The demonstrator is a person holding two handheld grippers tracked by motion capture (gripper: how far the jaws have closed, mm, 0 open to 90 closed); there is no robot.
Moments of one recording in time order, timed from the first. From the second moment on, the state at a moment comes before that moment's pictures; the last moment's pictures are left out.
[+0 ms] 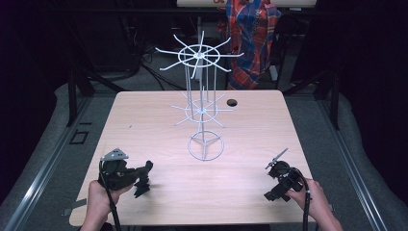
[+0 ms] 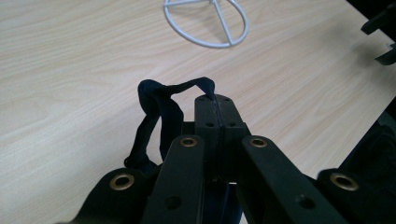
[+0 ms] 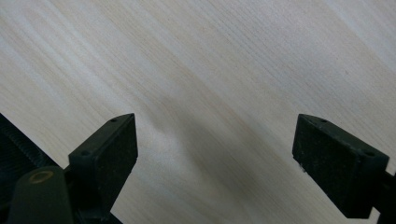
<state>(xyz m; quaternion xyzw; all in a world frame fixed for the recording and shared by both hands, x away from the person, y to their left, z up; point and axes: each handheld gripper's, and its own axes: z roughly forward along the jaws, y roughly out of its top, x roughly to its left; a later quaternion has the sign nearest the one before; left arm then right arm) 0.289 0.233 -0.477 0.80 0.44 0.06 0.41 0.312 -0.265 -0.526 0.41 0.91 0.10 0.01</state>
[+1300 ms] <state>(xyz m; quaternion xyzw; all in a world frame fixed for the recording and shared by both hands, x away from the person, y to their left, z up) 0.315 0.226 -0.447 0.75 0.44 0.07 0.49 0.314 -0.265 -0.526 0.40 0.91 0.08 0.01</state>
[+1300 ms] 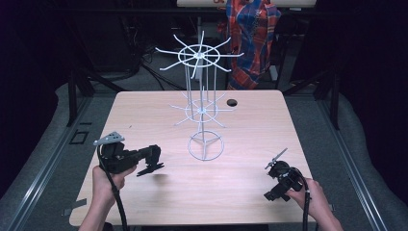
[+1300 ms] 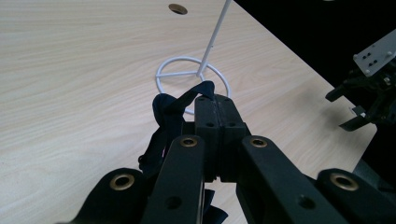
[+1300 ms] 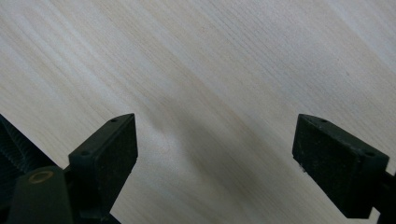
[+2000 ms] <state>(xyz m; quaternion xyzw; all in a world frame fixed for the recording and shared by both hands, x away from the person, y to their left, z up) 0.329 0.214 -0.432 0.73 0.44 0.08 0.51 0.312 -0.264 -0.527 0.41 0.91 0.10 0.01</state>
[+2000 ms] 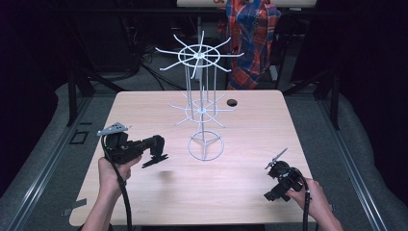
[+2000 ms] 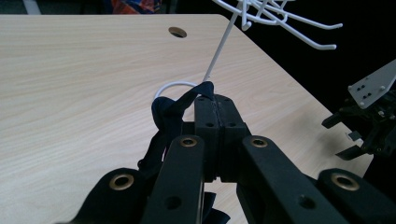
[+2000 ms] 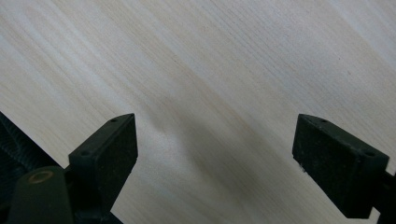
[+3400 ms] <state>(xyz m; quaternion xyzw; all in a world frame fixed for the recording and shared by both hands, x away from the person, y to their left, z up) 0.350 0.164 -0.395 0.75 0.41 0.14 0.49 0.312 -0.267 -0.523 0.40 0.91 0.10 0.01</state>
